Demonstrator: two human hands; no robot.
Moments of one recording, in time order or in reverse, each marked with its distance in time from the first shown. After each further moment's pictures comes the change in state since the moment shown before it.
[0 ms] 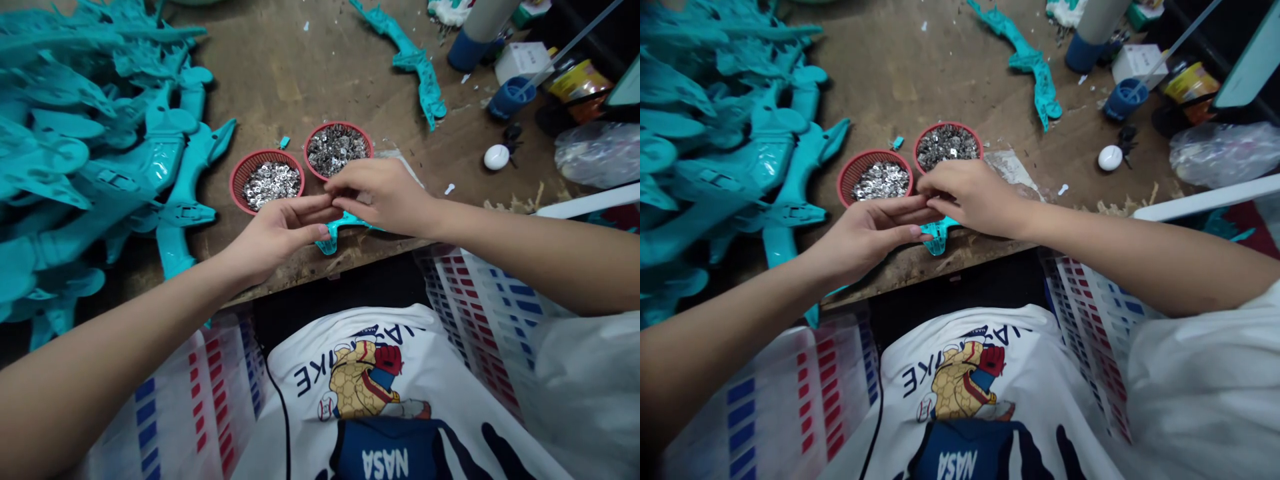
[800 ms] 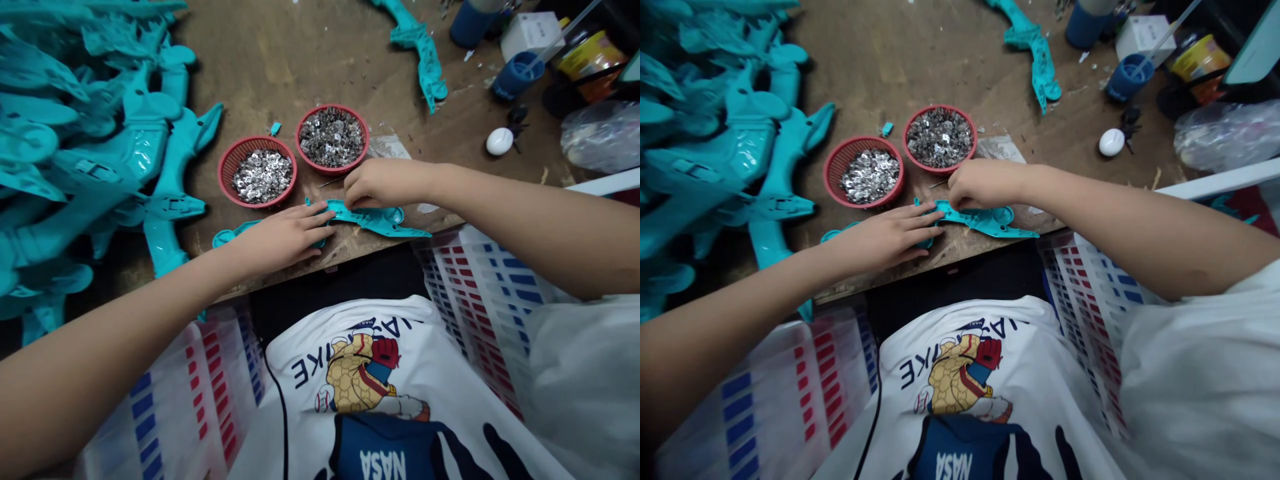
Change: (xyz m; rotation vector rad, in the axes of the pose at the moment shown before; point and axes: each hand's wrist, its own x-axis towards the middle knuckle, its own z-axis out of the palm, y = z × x) left_hand 0.012 -0.049 -0.027 1.159 -0.491 0.396; right_hand 0.006 0.065 -0.011 -0.139 -0.627 -0.196
